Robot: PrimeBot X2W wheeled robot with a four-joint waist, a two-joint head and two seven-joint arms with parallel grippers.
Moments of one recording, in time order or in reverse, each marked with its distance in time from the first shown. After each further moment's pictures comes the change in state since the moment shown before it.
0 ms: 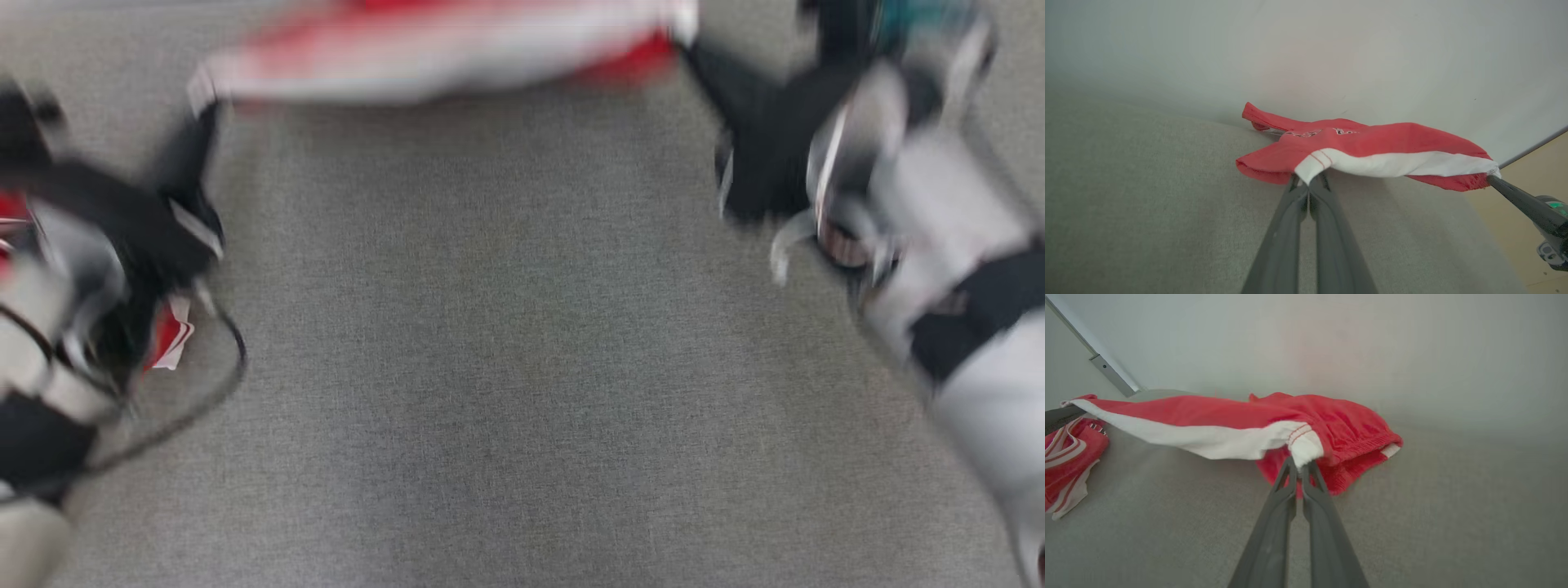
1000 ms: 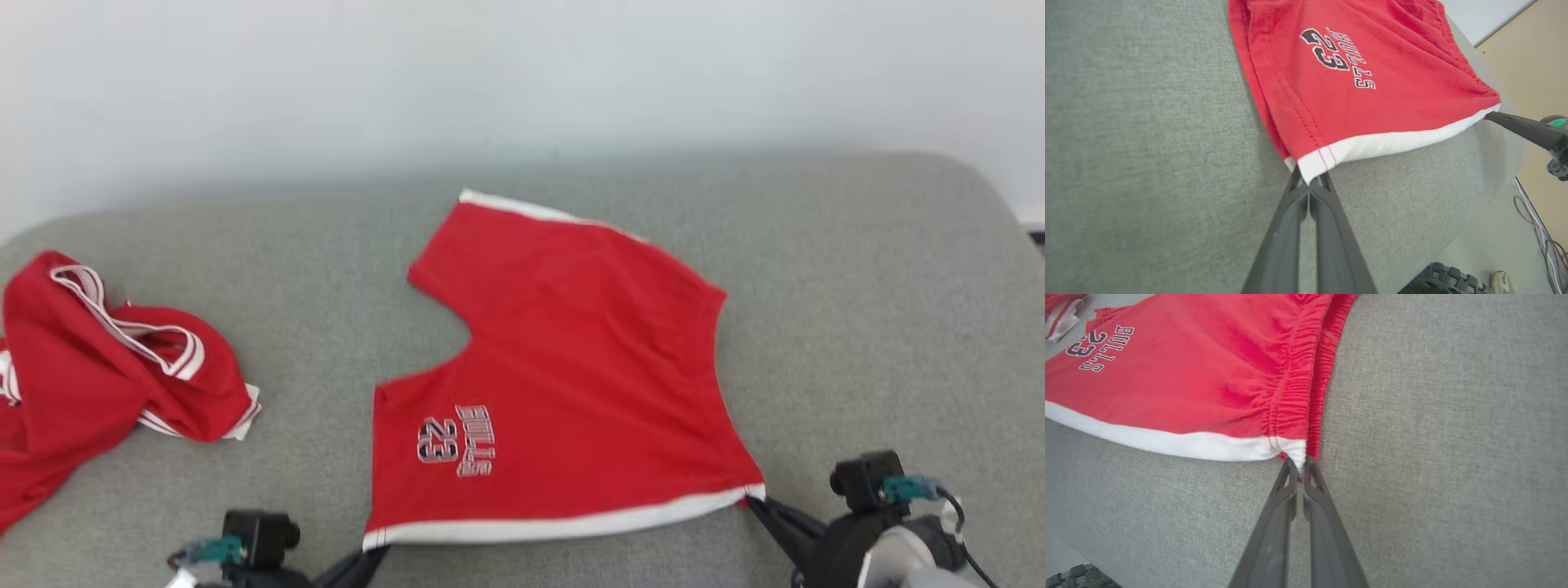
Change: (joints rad) left arm 0.548 -0.015 -0.352 -0.054 0.132 0.001 -0.114; right arm 0.728 -0.165 0.127 0.018 0.084 0.019 -0.218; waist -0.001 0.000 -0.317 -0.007
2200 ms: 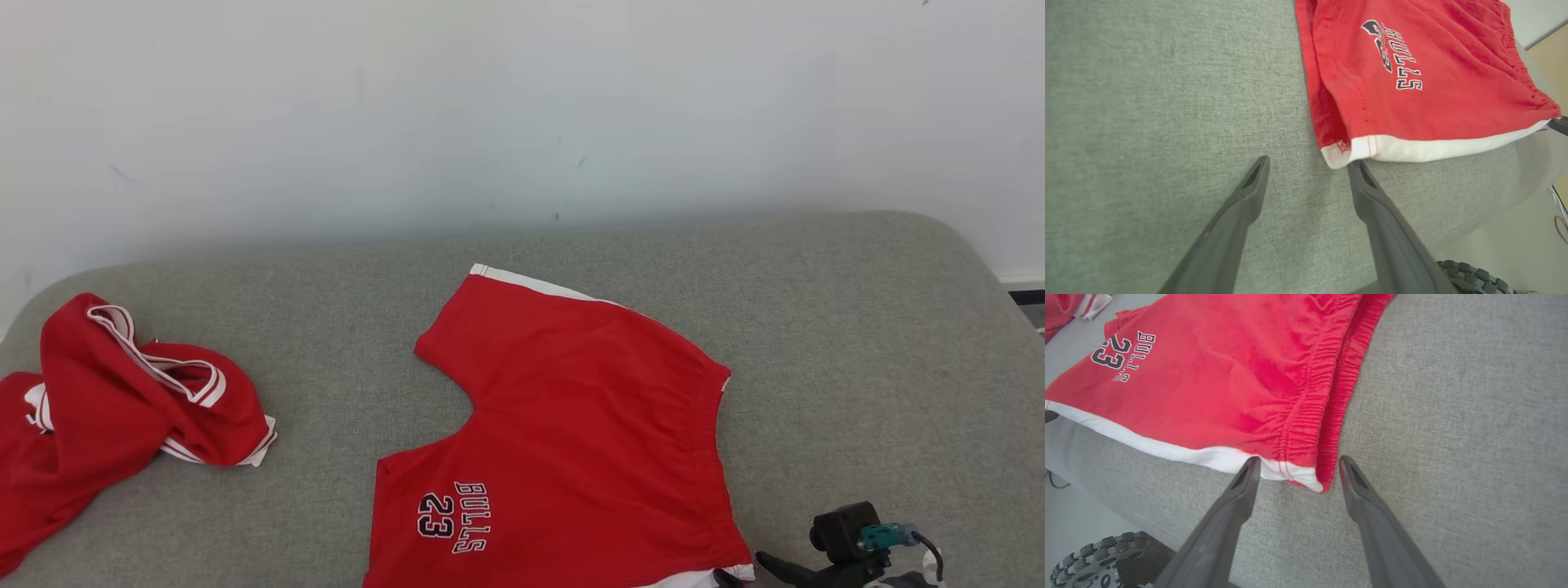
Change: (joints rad) left arm 0.147 -0.011 -0.006 0.067 0.002 0.087 -0.058; right arm 0.105 -0.012 0.044 -0.089 0.031 -0.036 0.079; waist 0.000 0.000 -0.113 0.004
